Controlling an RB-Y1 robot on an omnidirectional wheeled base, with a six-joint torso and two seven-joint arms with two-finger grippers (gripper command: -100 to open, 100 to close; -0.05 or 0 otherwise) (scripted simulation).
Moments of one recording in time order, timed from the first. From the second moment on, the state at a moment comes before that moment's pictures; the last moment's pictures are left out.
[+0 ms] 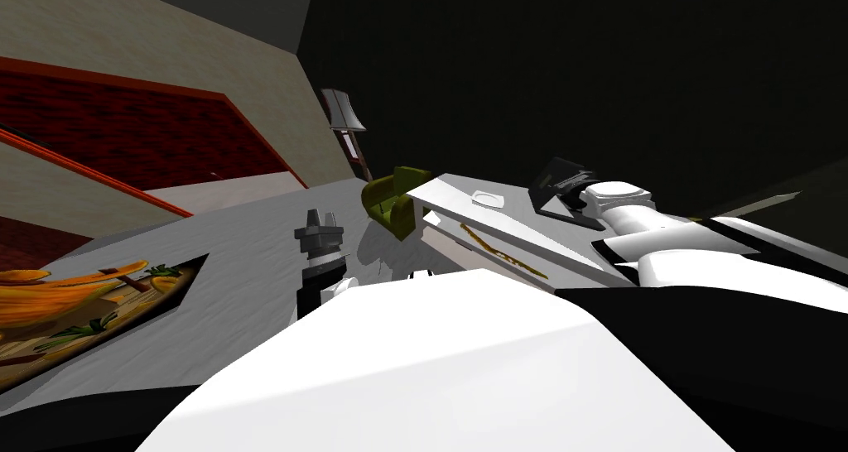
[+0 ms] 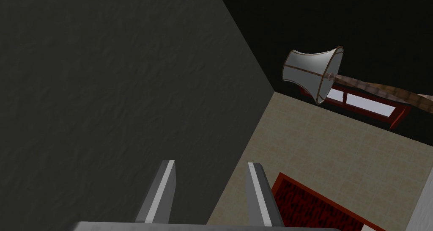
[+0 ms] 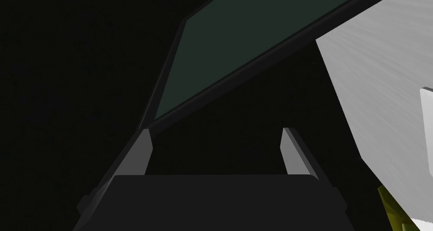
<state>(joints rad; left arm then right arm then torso) 0.52 0.00 0.07 -2.28 0.10 -0.46 0.10 -0.50 -1.34 0.18 -0.58 0.90 -0.07 0.43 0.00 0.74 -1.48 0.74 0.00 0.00</state>
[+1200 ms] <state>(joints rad) 0.52 0.00 0.07 -2.28 0.10 -0.46 0.10 -0.56 -1.38 0.20 -0.45 0.93 -0.07 0.46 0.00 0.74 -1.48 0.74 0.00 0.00</state>
